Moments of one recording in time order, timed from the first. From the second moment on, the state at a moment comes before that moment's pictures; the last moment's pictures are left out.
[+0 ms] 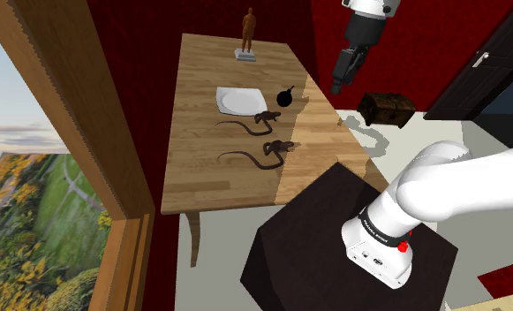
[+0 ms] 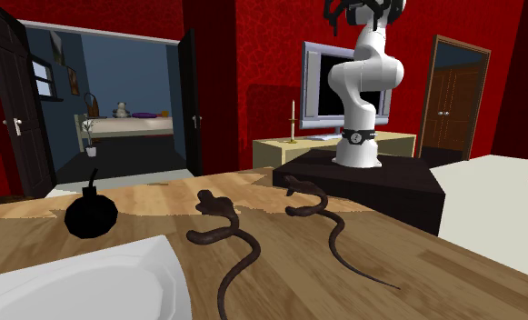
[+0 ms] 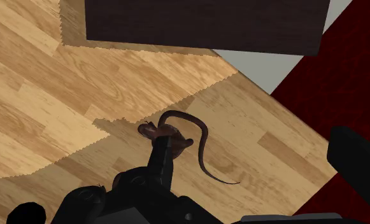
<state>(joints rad) -0.01 -0.79 -0.01 -2.41 0.02 1.55 -0.17</state>
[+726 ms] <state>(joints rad) -0.02 -0.49 -0.04 -2.41 0.00 1.84 -0.21</state>
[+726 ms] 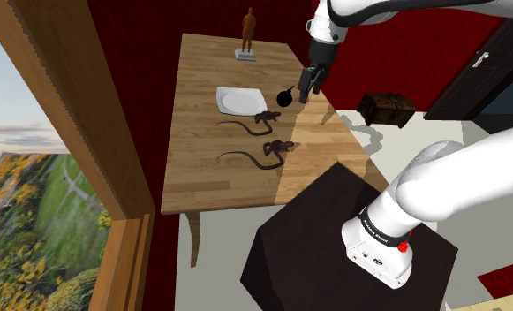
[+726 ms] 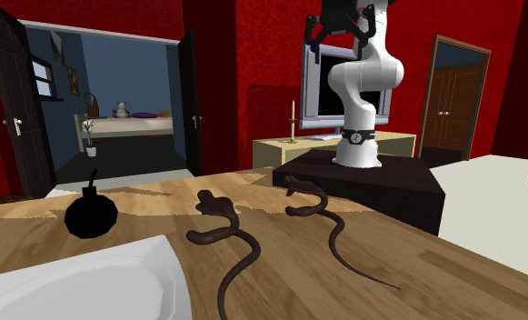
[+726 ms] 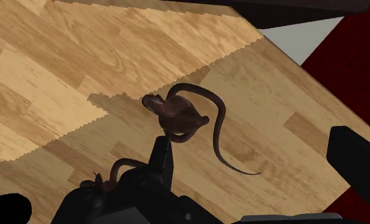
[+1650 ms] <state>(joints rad) -0.02 0.04 -0.07 -2.19 0.00 2.14 -0.27</state>
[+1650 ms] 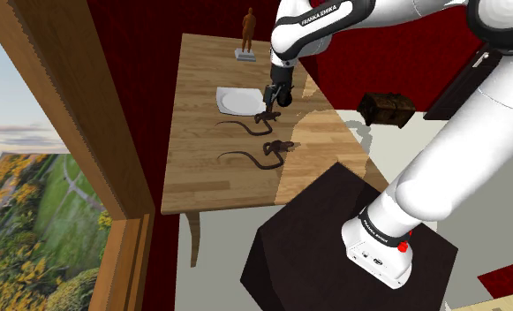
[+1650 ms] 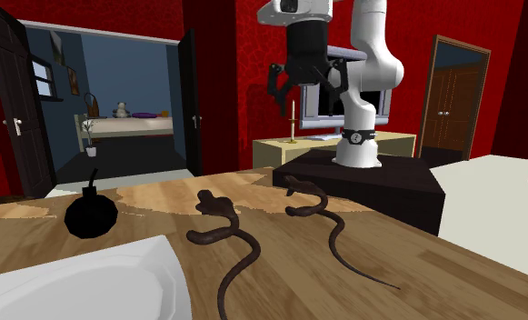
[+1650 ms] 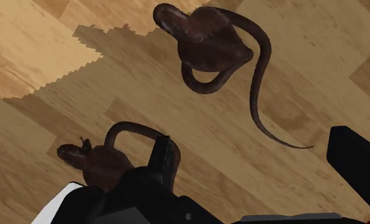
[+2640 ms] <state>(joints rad) -0.06 0.63 -0.07 -1.68 0.03 2.22 -0.32</state>
